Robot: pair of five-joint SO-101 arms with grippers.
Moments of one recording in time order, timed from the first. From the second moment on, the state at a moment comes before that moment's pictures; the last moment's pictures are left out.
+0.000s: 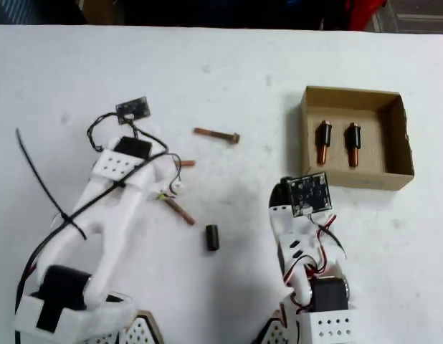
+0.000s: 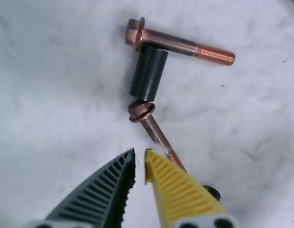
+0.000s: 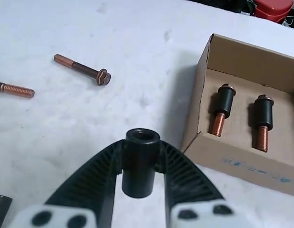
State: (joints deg) left arm 9.1 -8.7 30.4 69.9 38.5; right arm -7.6 -98.8 88.4 46.9 12.3
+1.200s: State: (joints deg) left arm 9.1 7.0 30.2 59.7 44.2; right arm -7.6 -98.8 88.4 46.9 12.3
